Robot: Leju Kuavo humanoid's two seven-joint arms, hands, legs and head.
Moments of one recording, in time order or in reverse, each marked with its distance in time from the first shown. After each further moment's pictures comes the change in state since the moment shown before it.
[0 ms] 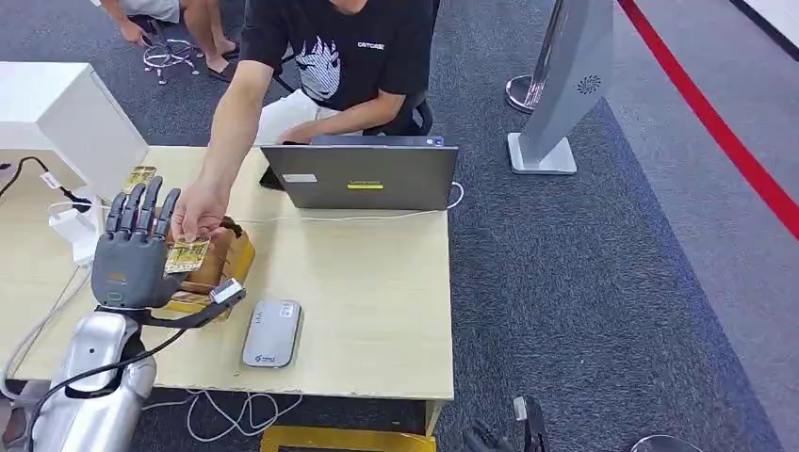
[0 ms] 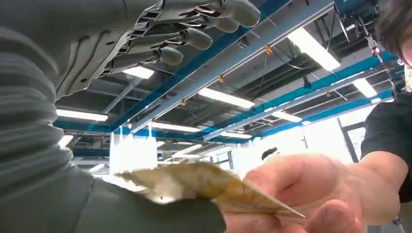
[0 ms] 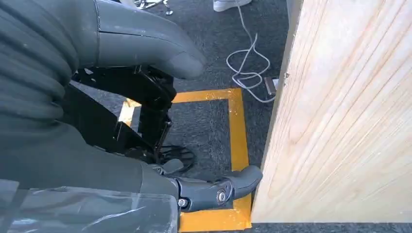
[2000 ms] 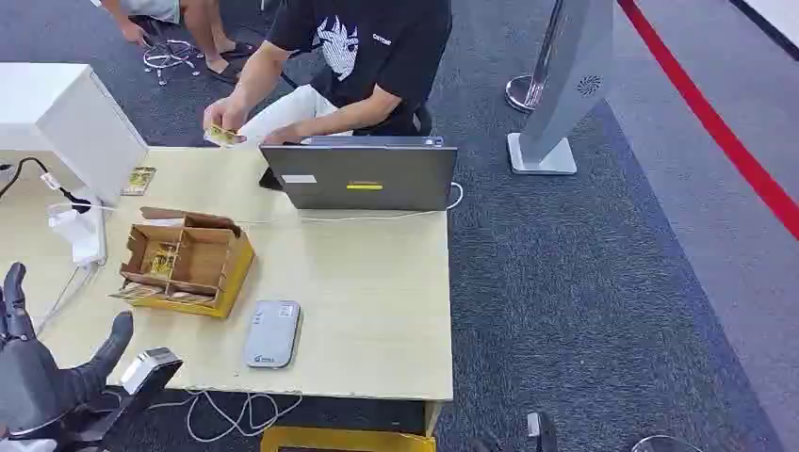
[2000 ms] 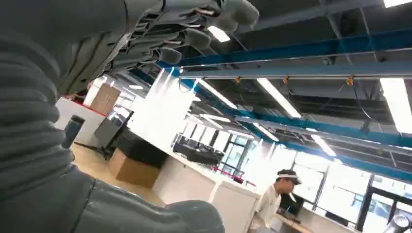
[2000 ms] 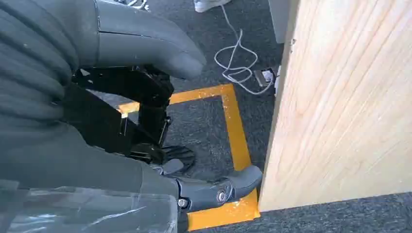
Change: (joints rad) left arm 0.380 -0.301 0.306 -0.475 0.510 0.043 -0.371; right arm 0.043 -0.001 -0.028 0.000 -0.071 -0.020 -0.032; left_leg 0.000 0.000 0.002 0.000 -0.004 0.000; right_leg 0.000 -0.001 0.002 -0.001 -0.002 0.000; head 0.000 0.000
